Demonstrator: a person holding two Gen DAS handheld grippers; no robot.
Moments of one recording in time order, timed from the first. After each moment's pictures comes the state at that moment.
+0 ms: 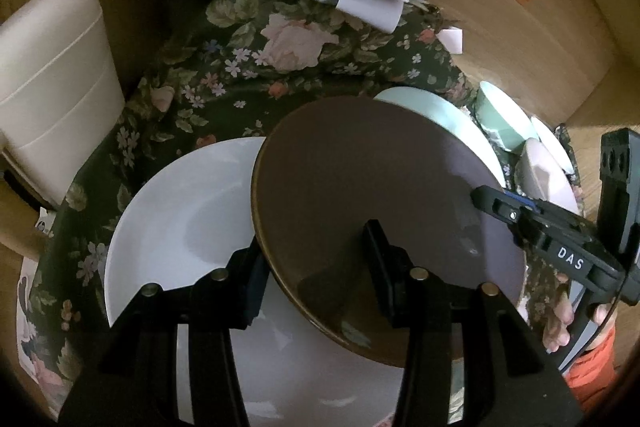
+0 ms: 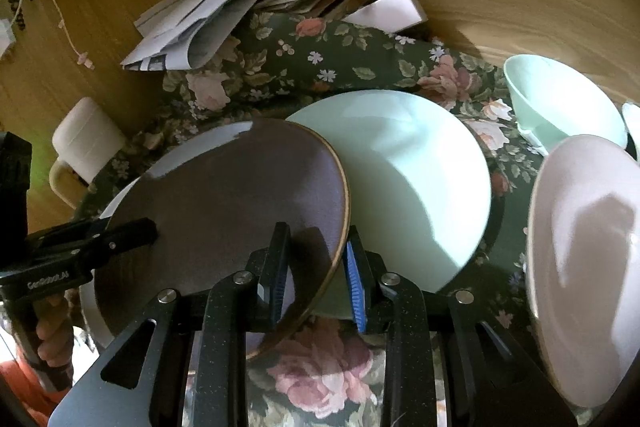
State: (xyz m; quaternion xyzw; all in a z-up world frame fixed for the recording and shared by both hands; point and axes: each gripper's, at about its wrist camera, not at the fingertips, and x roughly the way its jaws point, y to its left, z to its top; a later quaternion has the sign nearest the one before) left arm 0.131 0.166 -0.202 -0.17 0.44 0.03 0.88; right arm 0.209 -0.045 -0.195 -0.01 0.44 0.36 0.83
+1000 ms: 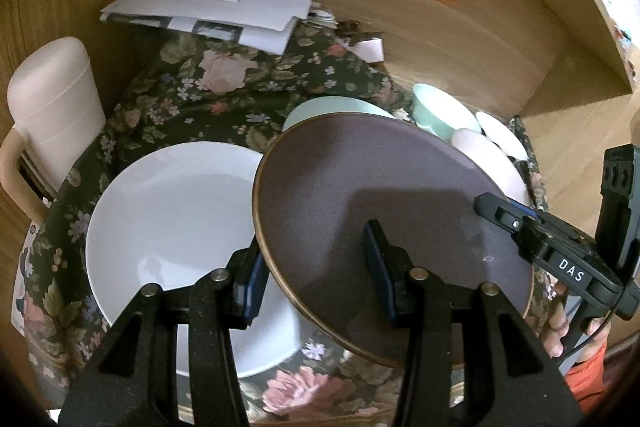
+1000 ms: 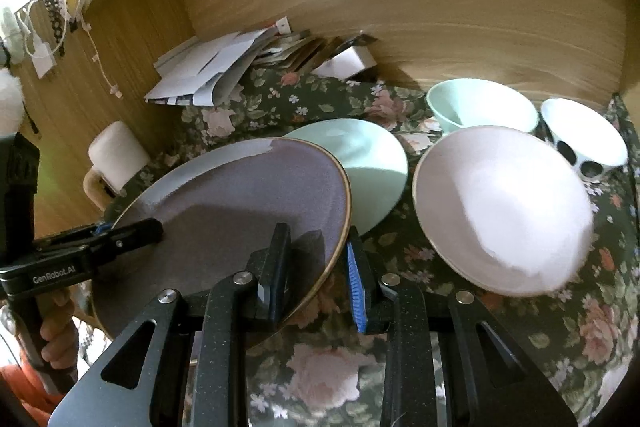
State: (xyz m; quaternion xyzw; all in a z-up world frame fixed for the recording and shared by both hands) left arm 0.094 0.105 -0.160 -0.15 0.40 -0.01 0.90; right arm 0.154 -0.116 -0.154 0.03 0.38 0.33 0.86
